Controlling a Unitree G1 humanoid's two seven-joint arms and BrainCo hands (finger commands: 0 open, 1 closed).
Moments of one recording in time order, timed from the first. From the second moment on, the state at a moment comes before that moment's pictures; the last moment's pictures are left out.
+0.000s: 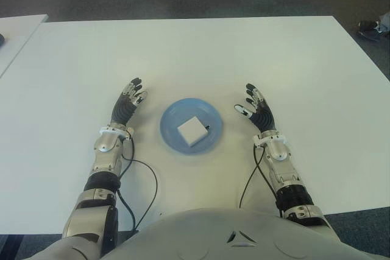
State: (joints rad) left arm -0.15 0.26 0.13 0.72 -0.12 -0.50 -0.27; right arm -0.03 -0.12 0.03 0.45 -0.11 -0.39 -0.02
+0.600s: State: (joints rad) left arm -0.18 0.25 0.13 0.77 -0.10 -0.52 -0.27; right arm -0.06 -0.12 0.02 0.48 -0.11 -0.38 -0.02
